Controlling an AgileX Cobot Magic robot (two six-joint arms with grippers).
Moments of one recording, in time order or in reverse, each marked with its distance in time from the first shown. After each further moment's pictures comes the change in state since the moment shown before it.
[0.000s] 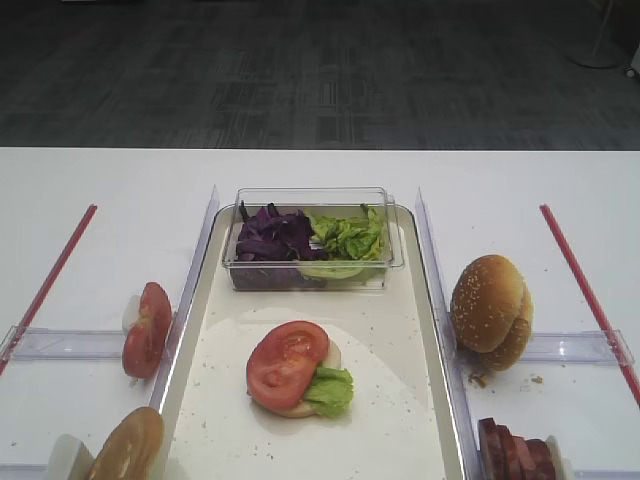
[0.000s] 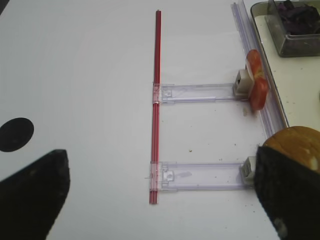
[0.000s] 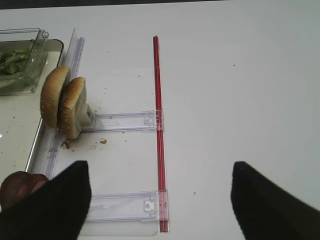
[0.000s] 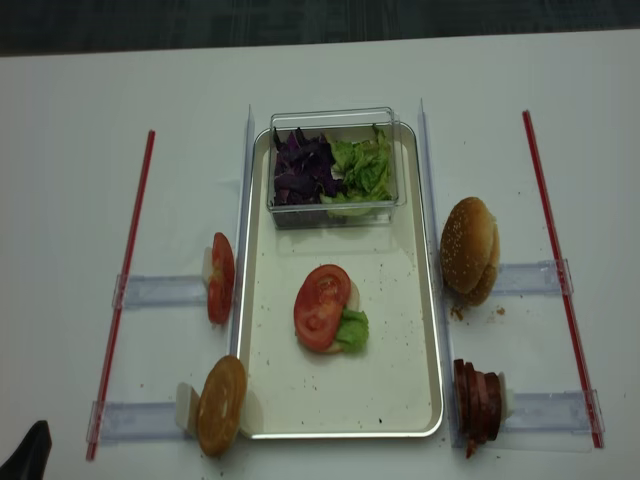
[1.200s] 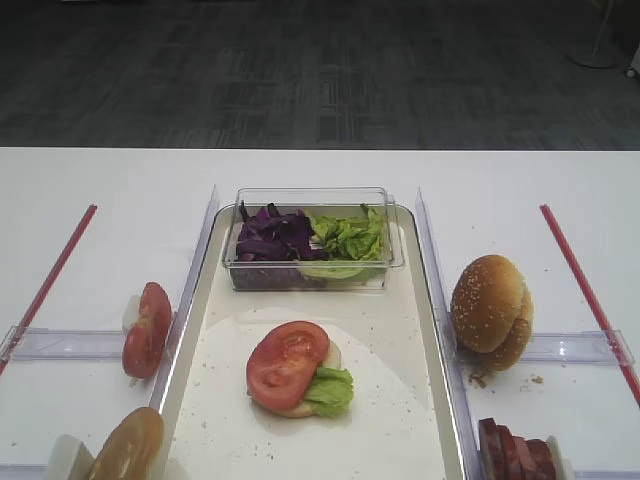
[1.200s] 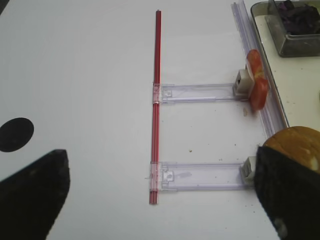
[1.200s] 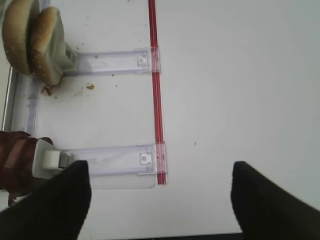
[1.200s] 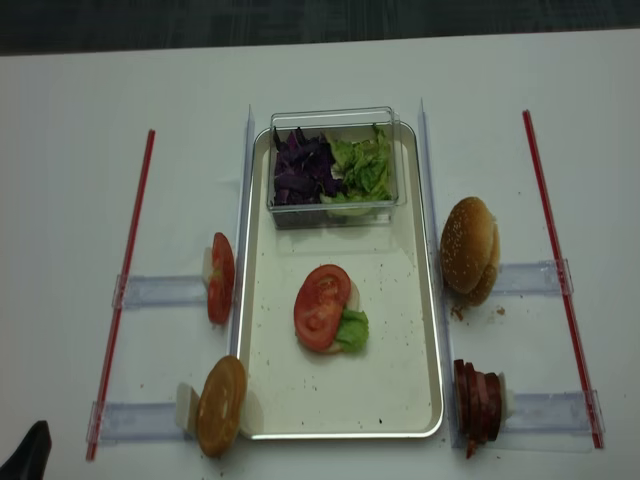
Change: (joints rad) left arm 0.000 0.000 0.000 0.000 0.000 0.000; right arm 0.000 0.312 0.000 0.002 0.000 0.011
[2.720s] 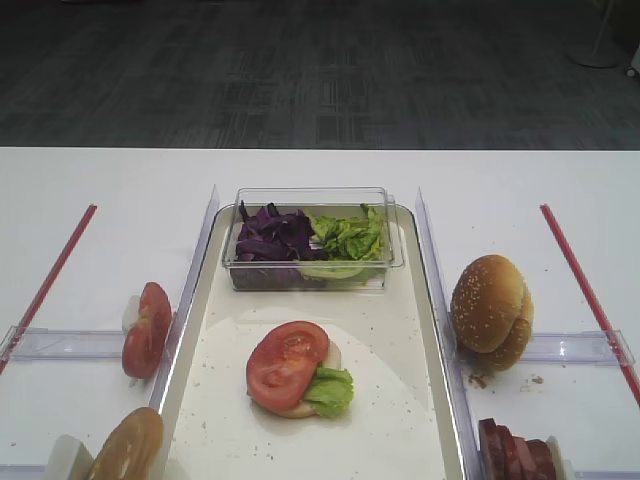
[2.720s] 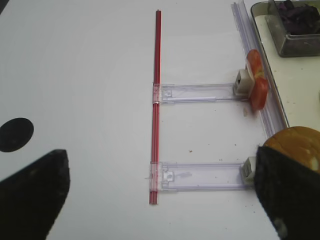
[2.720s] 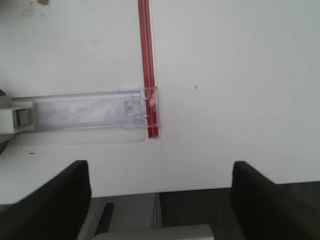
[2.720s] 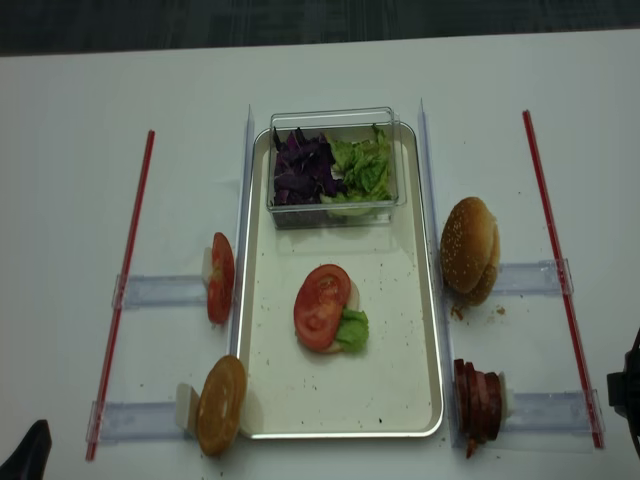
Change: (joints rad) left arm 0.000 0.000 0.000 0.000 0.000 0.000; right arm 0.000 0.487 0.000 -0.010 -0.043 0.002
